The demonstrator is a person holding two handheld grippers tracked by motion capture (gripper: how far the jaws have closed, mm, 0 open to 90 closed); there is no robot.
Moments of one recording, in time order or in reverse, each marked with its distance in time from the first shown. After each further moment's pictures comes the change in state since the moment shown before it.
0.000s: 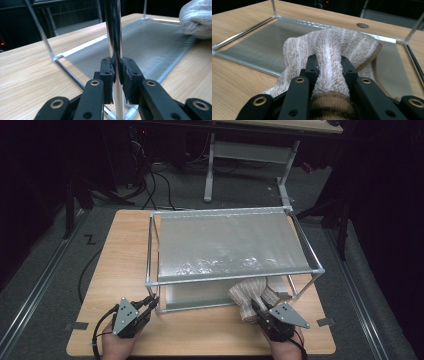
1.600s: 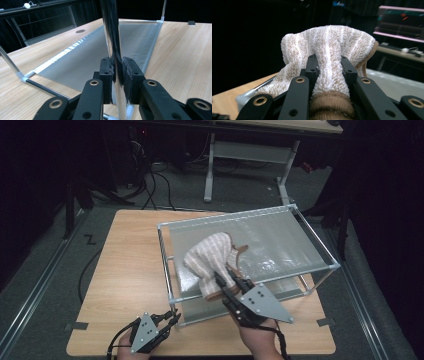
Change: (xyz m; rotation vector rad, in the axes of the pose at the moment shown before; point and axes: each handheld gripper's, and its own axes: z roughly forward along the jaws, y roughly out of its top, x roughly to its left) left arm -0.059 0.008 0.006 -0.044 -0.195 0.093; right arm 0.077 0.132 -0.024 -0.391 0.119 -0.112
